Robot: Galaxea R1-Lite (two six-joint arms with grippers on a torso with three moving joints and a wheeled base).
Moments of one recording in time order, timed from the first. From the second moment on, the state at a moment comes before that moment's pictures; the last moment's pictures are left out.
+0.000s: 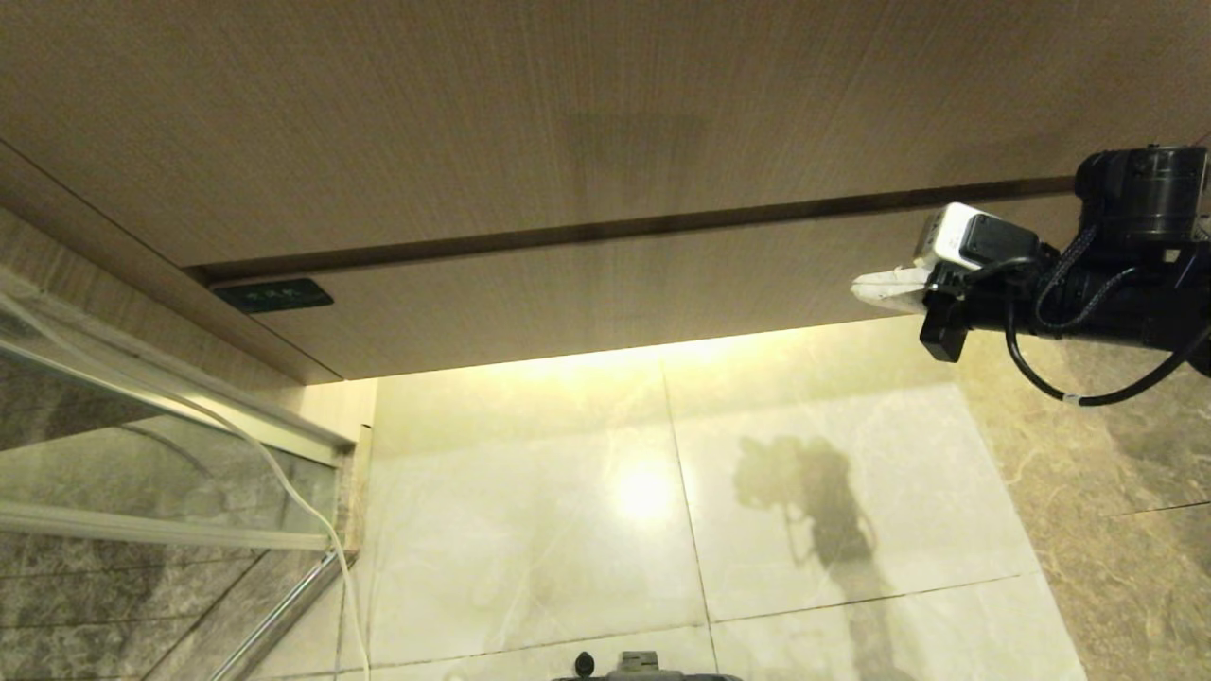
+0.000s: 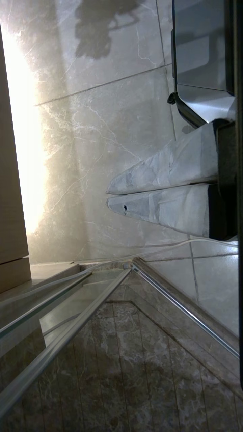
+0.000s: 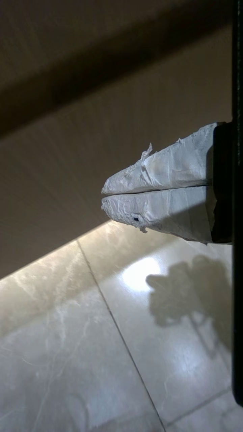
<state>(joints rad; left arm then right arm) 0.00 0.00 0.00 0.00 0.00 0.00 0.09 1.72 -1.19 -0.29 0.55 -1.06</state>
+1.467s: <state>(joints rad) 0.00 0.00 0.00 0.00 0.00 0.00 0.11 1.67 -1.55 0.42 0.57 -1.26</state>
